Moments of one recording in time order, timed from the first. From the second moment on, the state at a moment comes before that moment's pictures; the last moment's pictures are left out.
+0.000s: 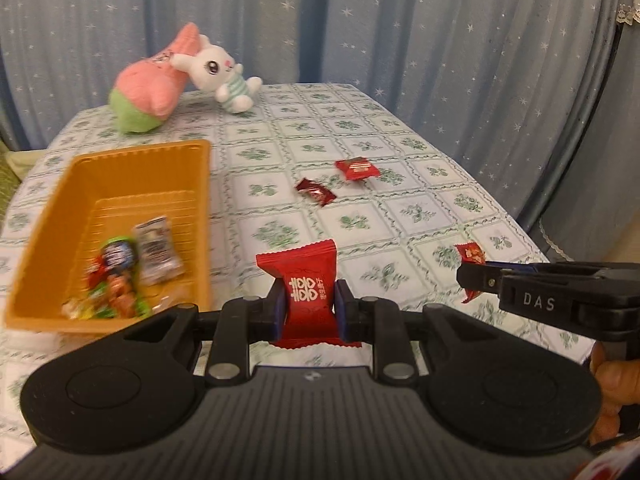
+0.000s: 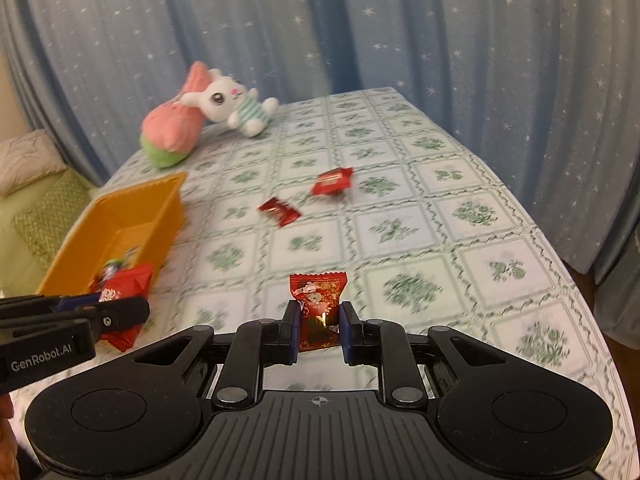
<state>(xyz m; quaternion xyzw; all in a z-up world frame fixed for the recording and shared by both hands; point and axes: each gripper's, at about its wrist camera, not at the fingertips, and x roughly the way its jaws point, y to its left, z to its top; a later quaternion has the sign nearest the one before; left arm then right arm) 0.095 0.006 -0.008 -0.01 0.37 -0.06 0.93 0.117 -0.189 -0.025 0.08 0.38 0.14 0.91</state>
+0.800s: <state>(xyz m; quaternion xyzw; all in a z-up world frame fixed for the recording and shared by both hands) 0.024 0.102 0.028 -0.04 0.35 0.03 0.94 0.068 -0.061 0.014 0.03 0.36 0.27 0.89</state>
